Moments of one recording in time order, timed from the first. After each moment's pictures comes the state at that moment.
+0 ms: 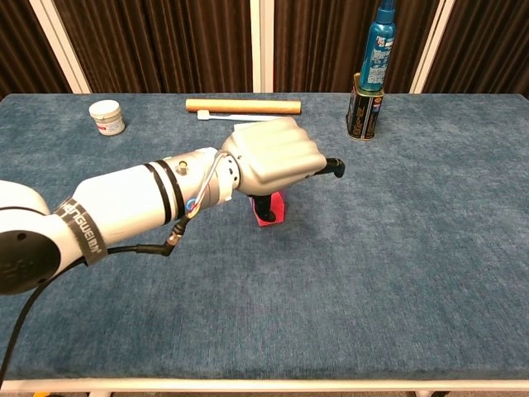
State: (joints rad) left arm -1.04 -1.96 -0.11 -1.02 1.43 0.88 0.55; right arm -0.08 -0.97 0.05 -1.65 -1.60 1.69 0.09
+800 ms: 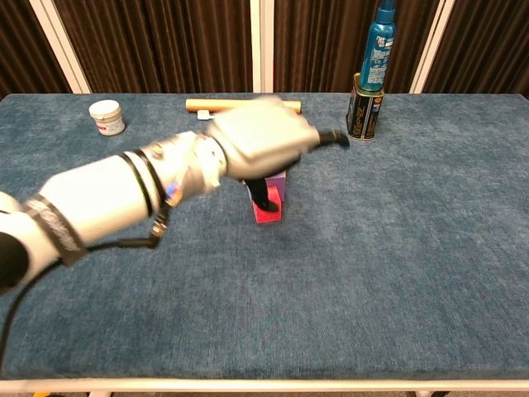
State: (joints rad) left arm -0.97 -1.87 -0.14 -1.20 1.42 0.98 0.48; right arm -0.08 -0.97 0.05 -1.66 -1.61 1.69 0.09
